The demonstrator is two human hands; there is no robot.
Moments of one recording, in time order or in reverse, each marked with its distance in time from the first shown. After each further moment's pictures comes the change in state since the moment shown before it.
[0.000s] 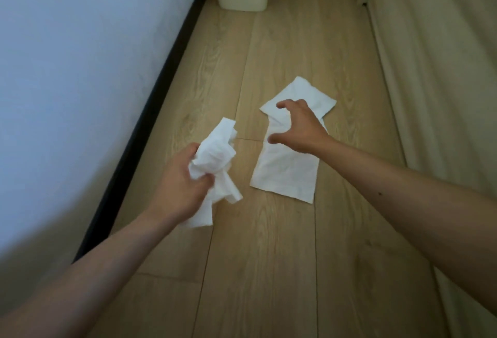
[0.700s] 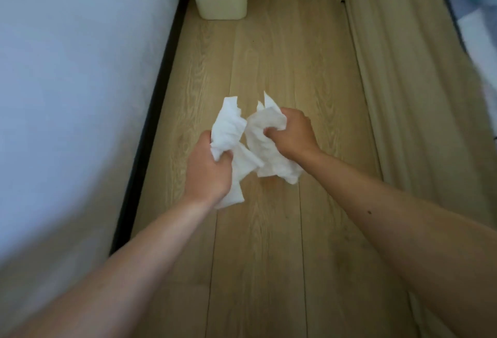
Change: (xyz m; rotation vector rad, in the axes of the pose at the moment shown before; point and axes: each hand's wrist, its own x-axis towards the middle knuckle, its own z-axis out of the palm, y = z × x) left_hand 0.048 0.092 0.013 -0.080 0.088 -0.102; right_hand -0.016 -0.040 -0.048 0.318 0.168 0.165
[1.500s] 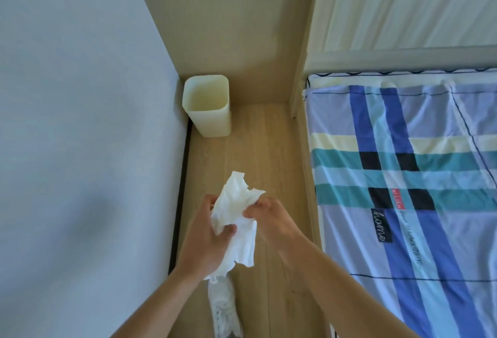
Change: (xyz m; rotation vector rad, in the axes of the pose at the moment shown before) left_hand 0.004 0.432 -0.166 0.075 -0.262 -0.050; right_hand -0.046 -0.358 -0.328 0.510 -0.407 0.411
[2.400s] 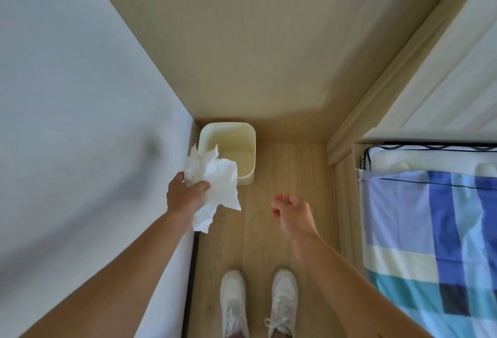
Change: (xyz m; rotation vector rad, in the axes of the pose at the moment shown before) left_hand 0.458 0.030 -0.115 -0.132 0.291 -0.610; right_hand 0.348 -0.192 -0.048 0.081 0.307 0.156
